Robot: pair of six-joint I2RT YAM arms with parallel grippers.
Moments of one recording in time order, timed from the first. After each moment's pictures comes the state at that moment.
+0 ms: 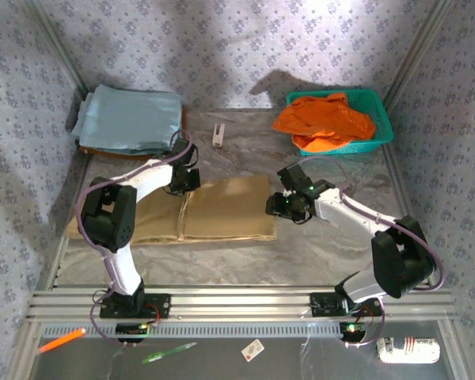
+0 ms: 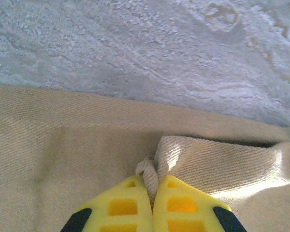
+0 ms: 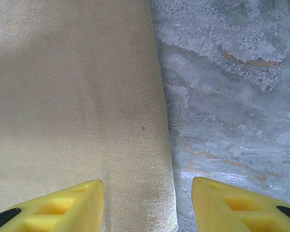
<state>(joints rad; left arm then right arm) -0.39 1.82 1.22 -0.57 -0.03 -0.51 0.55 1.44 0.92 -0.60 -0.12 0.66</state>
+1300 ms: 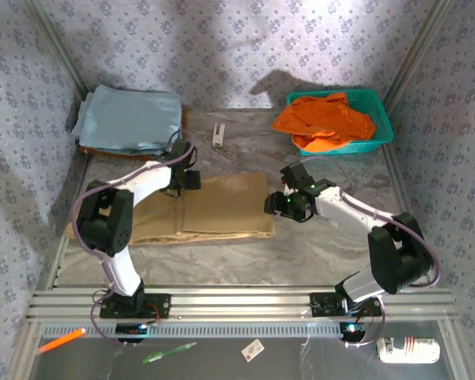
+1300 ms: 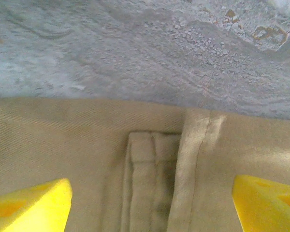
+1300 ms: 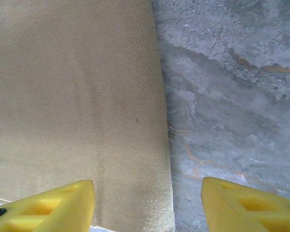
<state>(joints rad) -0.38 1.76 1.19 -0.58 -0.22 -0.45 0.49 1.49 0.91 -0.55 -0.21 0.62</state>
